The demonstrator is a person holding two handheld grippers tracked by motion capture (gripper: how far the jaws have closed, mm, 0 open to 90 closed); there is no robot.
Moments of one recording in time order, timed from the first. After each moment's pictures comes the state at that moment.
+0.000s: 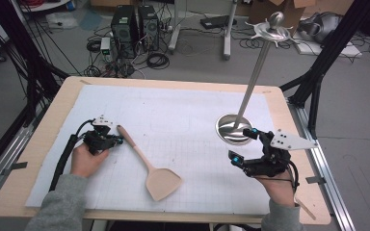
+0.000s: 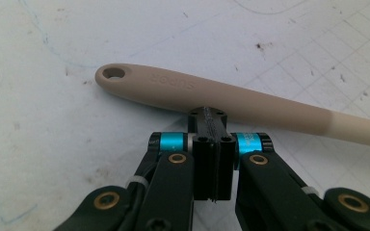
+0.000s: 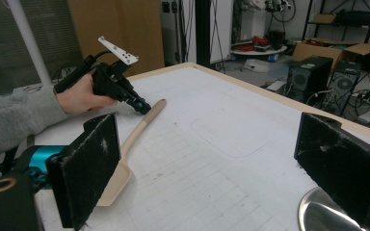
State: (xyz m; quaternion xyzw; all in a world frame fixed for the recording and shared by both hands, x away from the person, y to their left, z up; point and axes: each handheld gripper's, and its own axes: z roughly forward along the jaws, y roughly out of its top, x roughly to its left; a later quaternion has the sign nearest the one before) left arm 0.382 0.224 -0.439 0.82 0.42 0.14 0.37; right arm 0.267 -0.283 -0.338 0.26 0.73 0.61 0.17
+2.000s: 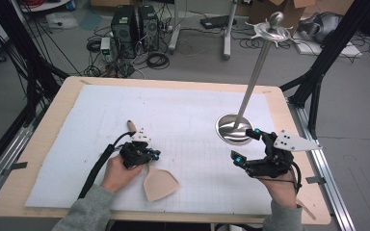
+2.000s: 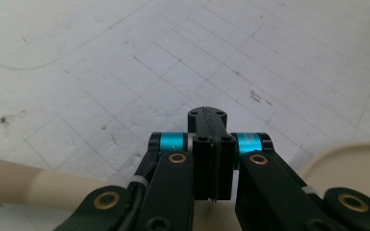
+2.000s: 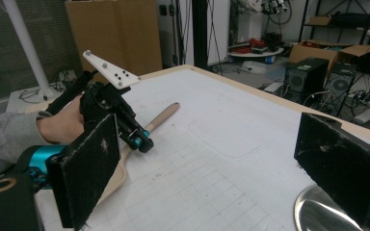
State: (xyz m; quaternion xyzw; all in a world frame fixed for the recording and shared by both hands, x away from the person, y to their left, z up) left arm 0.337 0.115 -0.438 0.86 0.31 0.07 0.40; right arm 0.263 -0.288 -0.337 0.26 0.72 0.61 0.18
